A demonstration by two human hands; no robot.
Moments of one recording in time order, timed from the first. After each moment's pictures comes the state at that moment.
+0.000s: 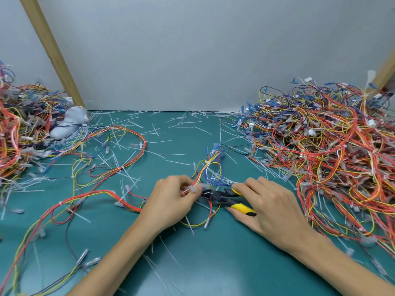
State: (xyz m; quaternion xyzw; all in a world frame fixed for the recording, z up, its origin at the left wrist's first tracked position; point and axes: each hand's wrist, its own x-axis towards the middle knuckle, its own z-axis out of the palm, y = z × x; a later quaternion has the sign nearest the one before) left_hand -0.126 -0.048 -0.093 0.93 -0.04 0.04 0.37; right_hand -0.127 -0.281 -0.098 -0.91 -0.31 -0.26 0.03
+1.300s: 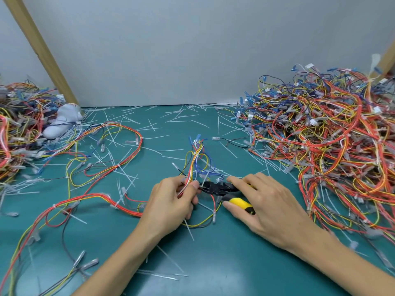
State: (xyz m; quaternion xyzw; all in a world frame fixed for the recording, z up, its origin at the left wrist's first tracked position) left_hand -0.138 -0.058 -0.098 0.86 -0.01 0.03 0.52; right_hand -0.133 -0.277 -0.094 -0.93 -0.29 -0.19 0.07
